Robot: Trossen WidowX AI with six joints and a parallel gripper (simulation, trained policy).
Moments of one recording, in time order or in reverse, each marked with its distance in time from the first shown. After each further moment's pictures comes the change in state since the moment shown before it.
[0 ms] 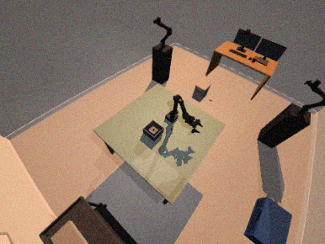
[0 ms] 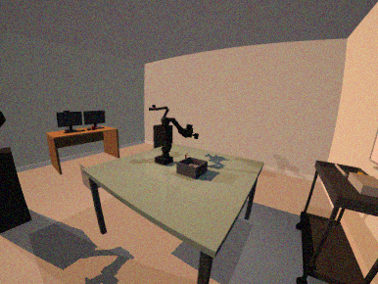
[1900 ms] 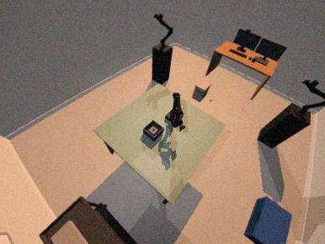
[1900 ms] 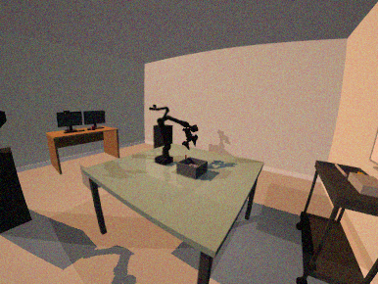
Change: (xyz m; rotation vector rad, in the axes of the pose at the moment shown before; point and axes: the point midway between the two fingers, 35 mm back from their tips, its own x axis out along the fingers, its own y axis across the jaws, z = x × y) arm -0.214 -0.091 -0.112 1.550 0.431 -1.150
